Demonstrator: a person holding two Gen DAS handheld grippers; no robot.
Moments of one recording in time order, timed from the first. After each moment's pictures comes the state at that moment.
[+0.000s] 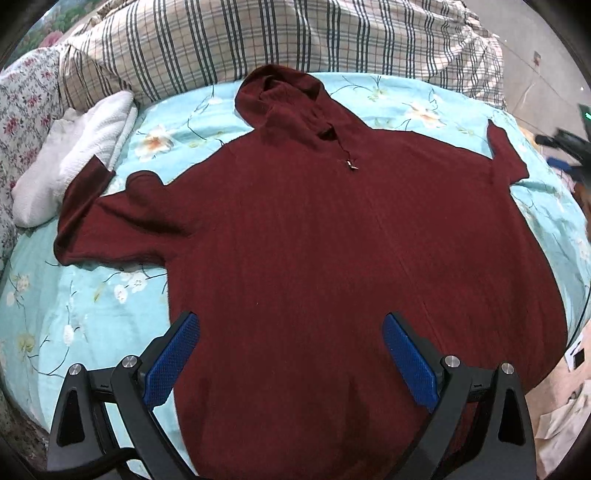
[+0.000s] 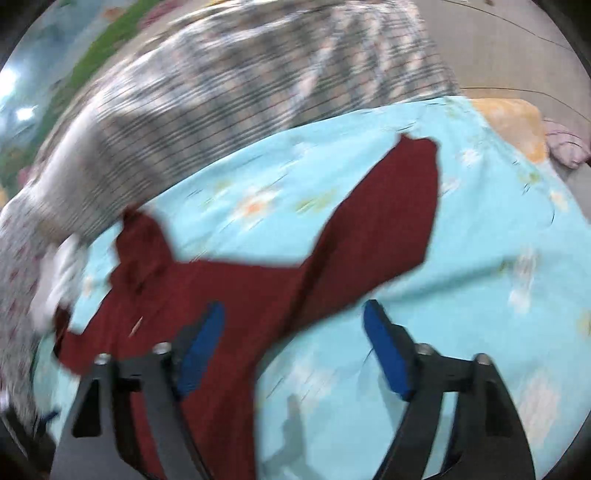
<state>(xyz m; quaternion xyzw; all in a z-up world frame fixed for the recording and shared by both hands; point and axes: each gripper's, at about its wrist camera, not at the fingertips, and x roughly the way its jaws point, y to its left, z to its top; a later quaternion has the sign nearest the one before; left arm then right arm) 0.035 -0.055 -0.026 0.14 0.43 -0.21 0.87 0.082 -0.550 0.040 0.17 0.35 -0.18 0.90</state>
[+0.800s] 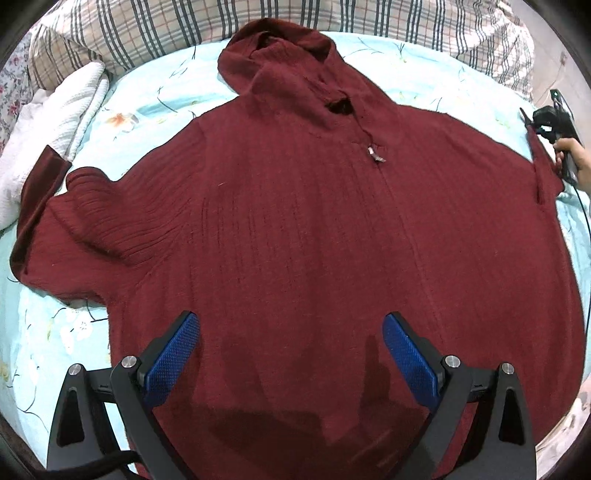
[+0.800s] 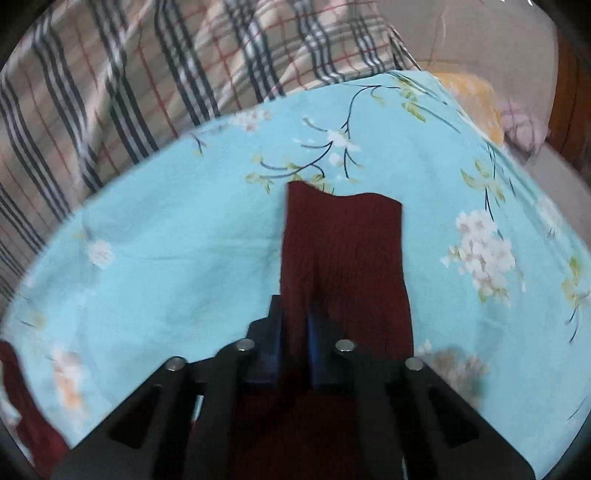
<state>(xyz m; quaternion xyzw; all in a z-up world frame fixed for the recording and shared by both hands) 0.113 -0.101 -0.066 0.13 0.49 -0.20 0.84 0.229 -0.735 -0.007 0.24 0.37 -0.29 0.85</state>
